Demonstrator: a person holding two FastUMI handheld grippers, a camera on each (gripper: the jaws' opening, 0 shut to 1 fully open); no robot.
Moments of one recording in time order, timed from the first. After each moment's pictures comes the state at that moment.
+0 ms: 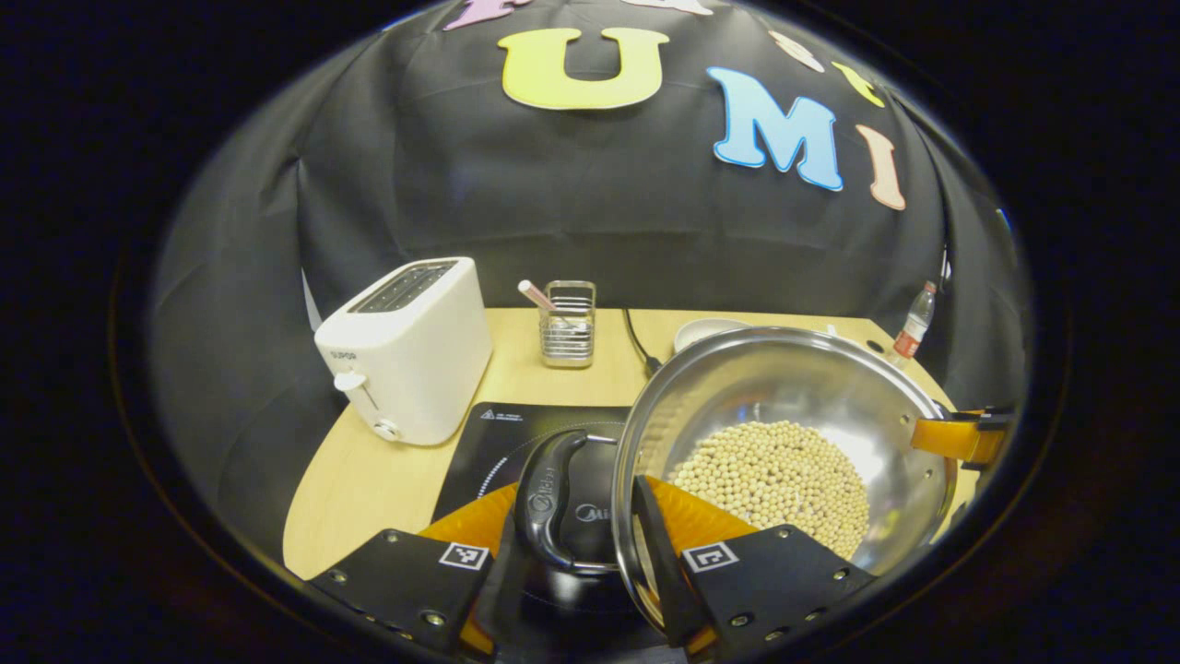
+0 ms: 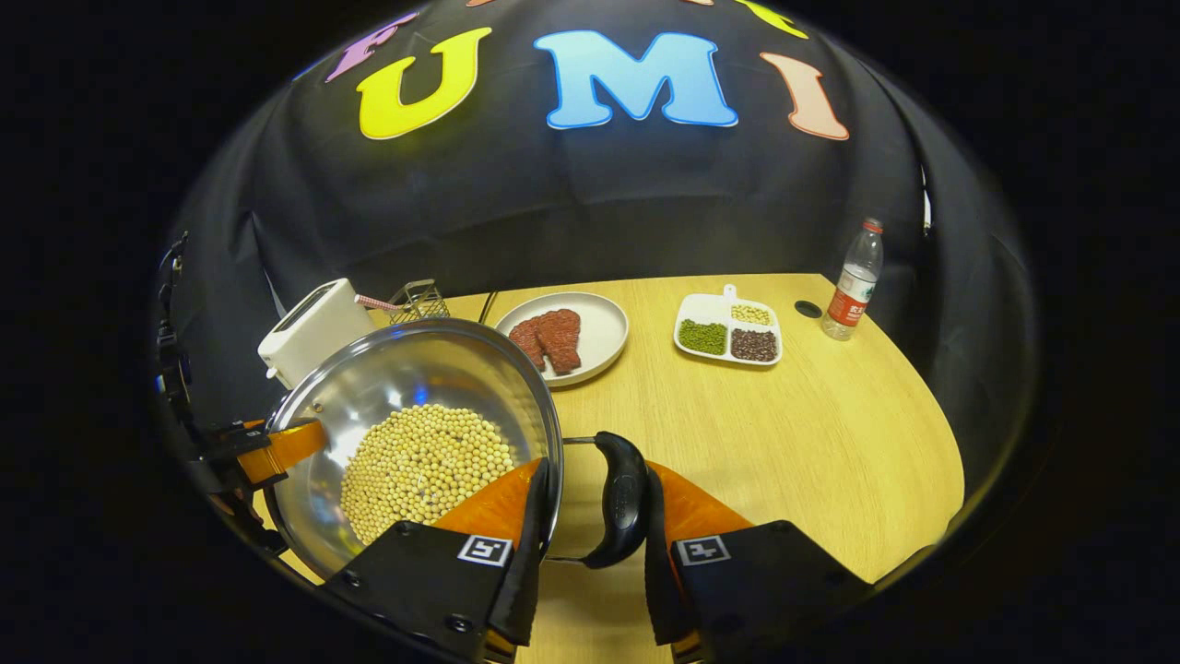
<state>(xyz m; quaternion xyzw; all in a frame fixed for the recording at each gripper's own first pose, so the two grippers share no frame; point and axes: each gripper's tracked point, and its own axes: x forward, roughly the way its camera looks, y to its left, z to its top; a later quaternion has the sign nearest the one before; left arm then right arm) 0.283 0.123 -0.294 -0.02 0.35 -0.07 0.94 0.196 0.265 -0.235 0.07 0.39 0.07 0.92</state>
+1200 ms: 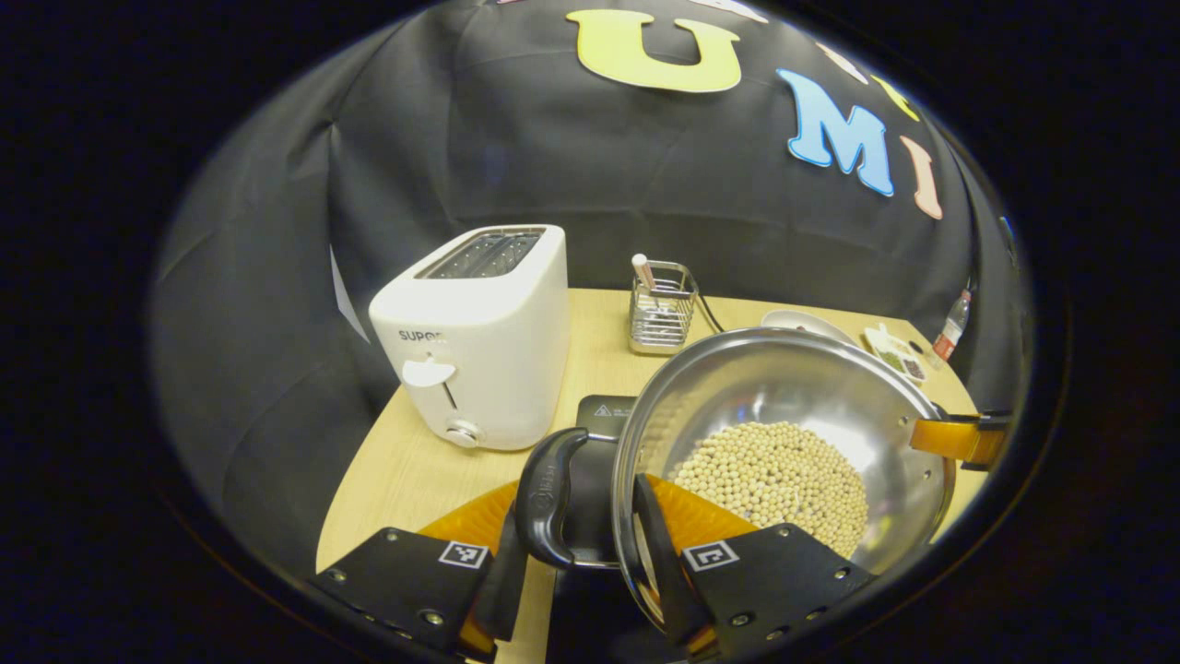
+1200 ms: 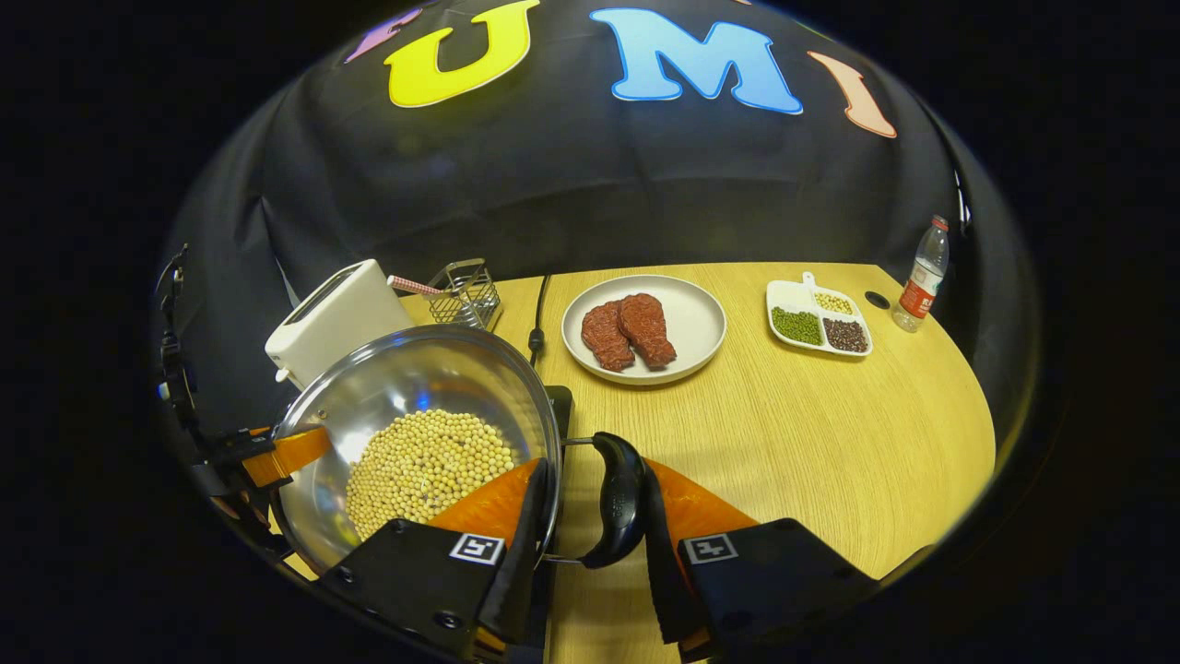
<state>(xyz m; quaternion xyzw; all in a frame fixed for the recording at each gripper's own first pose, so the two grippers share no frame) 0.301 0.230 -0.334 -0.03 0.36 -0.04 0.93 0.221 0.367 -0.258 0.07 0.39 0.10 0.91</state>
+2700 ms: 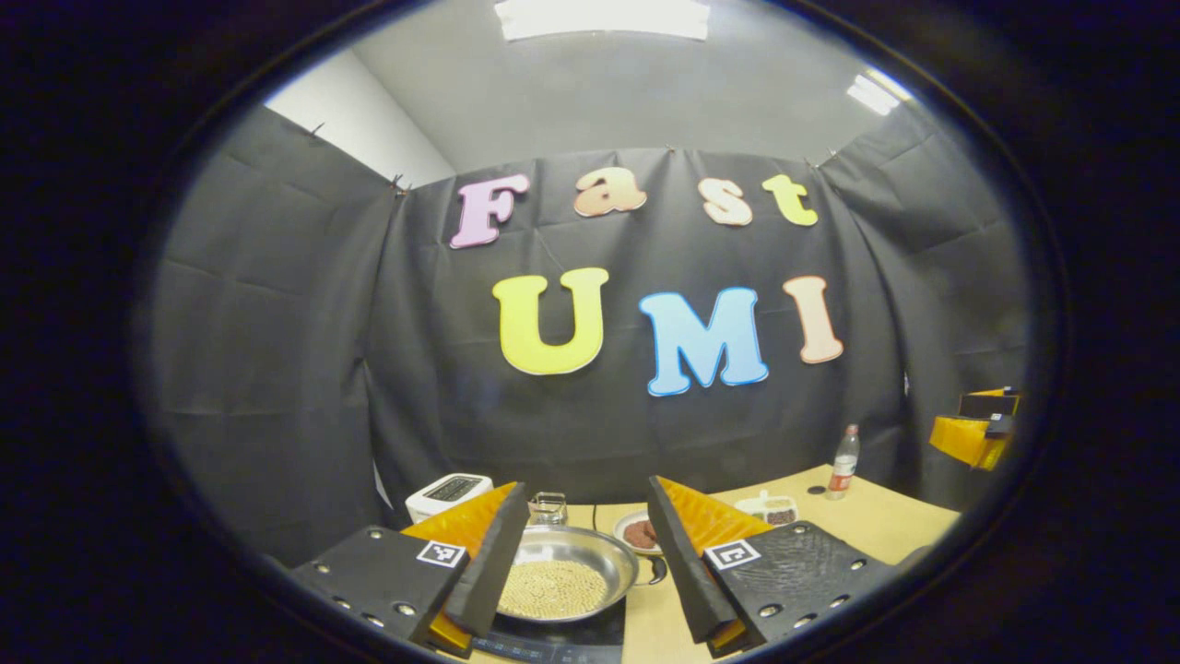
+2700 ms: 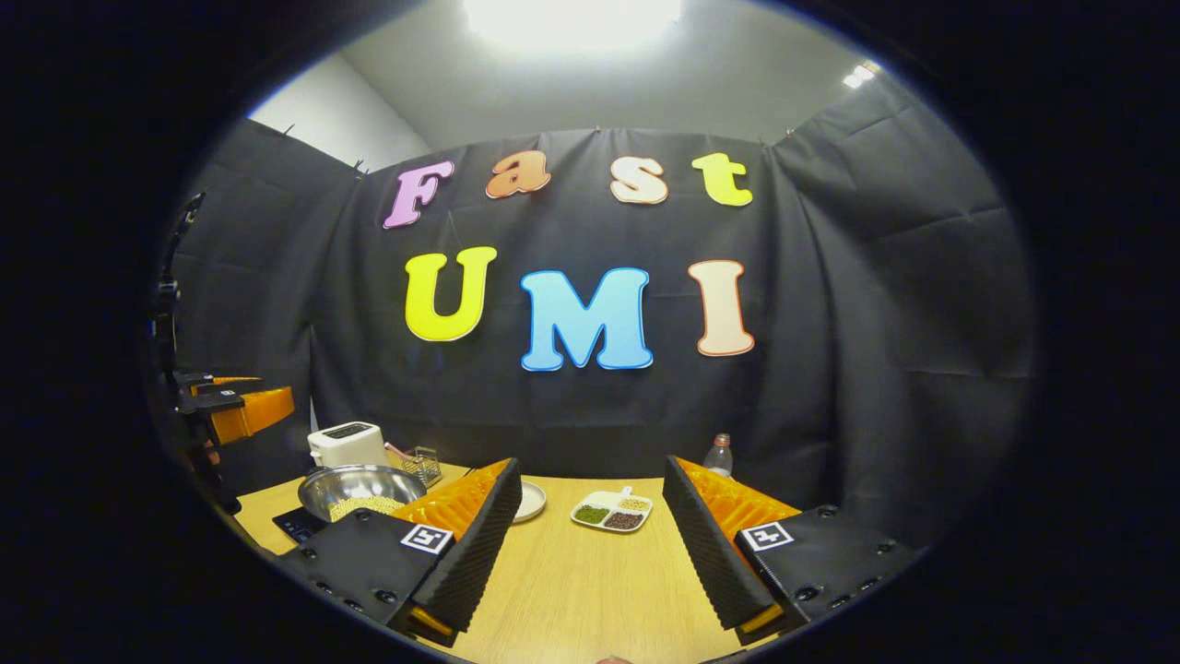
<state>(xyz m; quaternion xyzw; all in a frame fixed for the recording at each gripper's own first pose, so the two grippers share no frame) 0.090 -0.016 0.025 0.01 0.00 -0.02 1.00 0.064 0.037 -0.011 0.04 0.03 0.06 1.00</state>
